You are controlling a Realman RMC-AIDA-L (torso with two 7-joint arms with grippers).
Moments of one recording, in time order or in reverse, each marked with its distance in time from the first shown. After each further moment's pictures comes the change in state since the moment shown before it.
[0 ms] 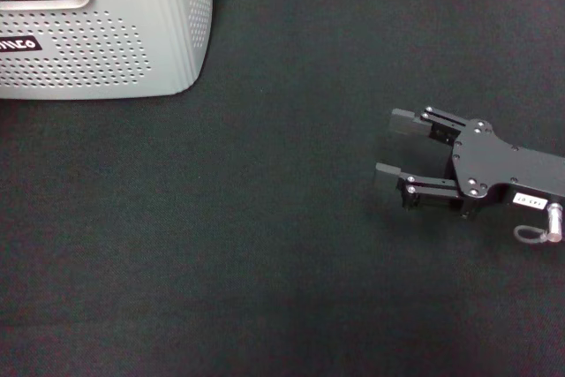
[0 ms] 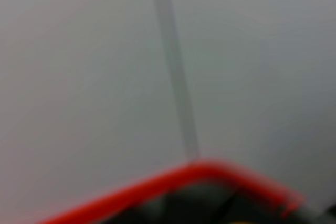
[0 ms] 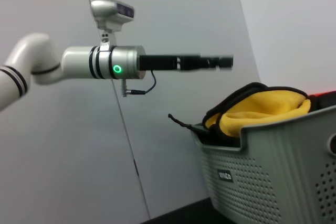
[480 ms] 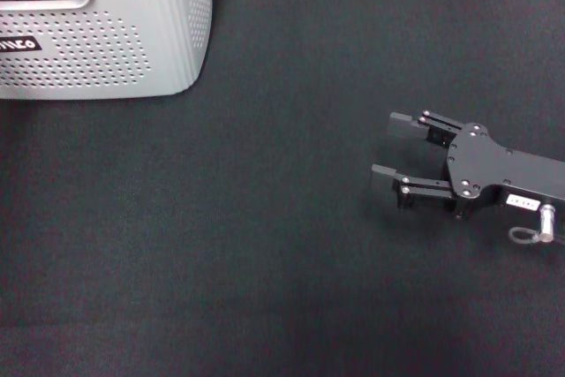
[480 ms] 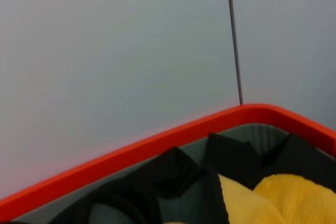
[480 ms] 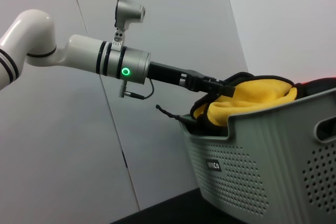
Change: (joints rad) left arm -0.038 -0.032 0.106 -0.021 0.315 -0.152 -0.133; right arm 0.000 0.007 0.000 0.005 -0.007 0.034 0.000
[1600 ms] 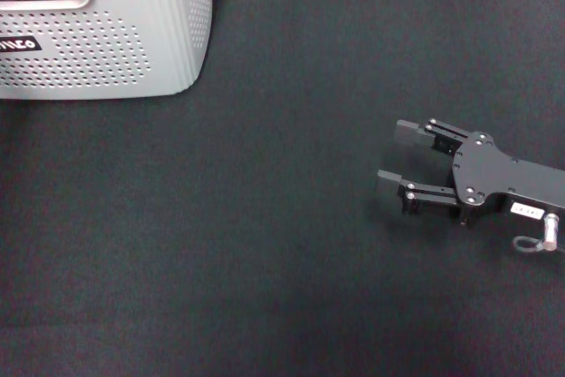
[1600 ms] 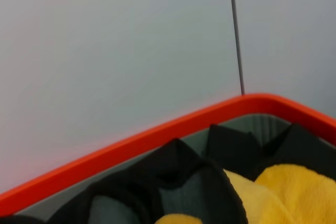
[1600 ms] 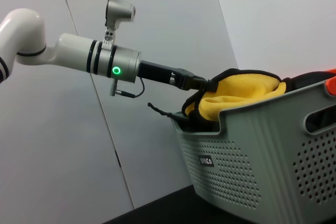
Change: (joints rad) left arm 0.011 0.006 0.017 0.014 0.000 0.002 -0.012; right arm -0.021 0.002 0.000 0.014 0.008 0.005 -0.008
